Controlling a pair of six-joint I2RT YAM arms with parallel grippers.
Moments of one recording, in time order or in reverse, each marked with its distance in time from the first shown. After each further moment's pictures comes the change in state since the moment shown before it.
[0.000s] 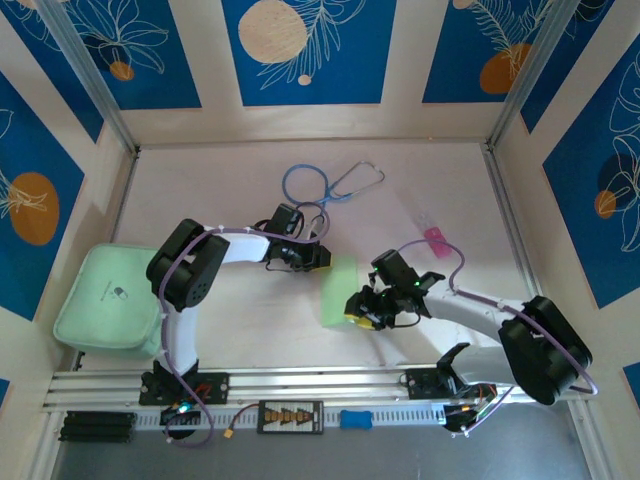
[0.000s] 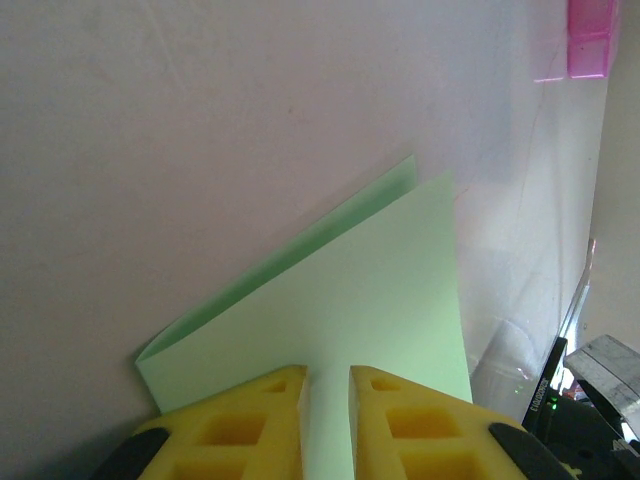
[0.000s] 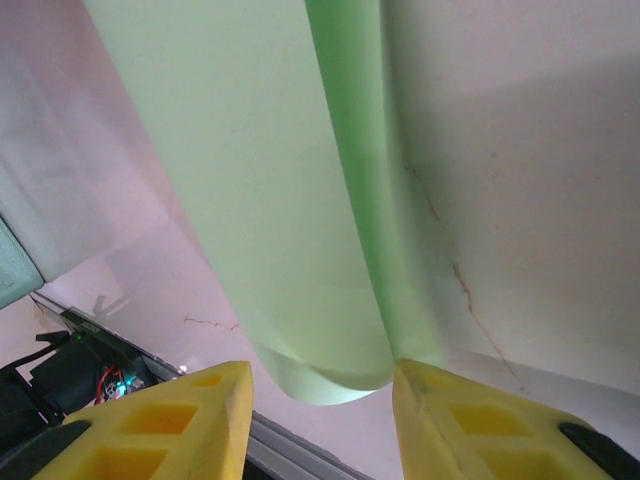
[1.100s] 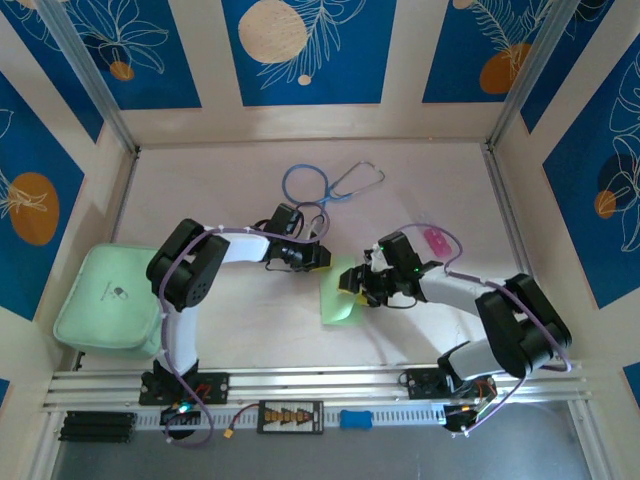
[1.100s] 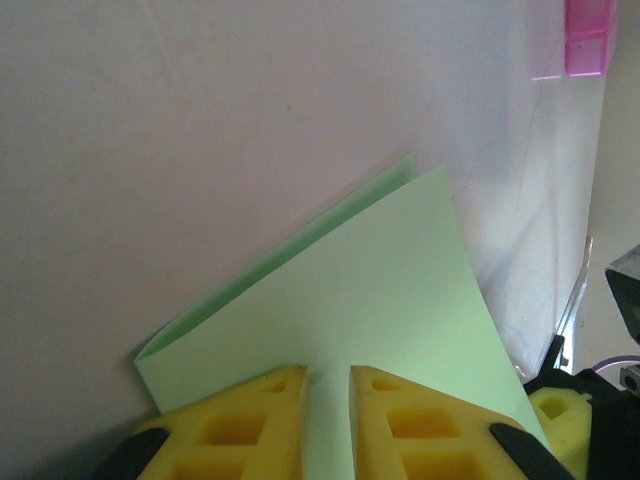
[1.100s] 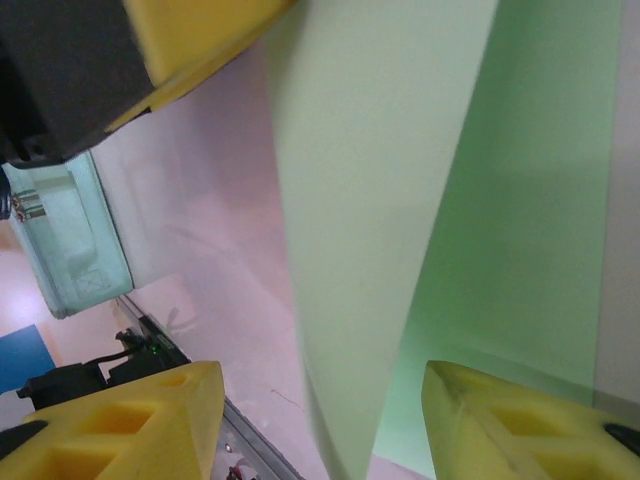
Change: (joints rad) left arm 0.001 0.000 0.000 -0.001 0.010 0.000; right arm -0.158 0.170 0.043 0.282 -0.154 -0.161
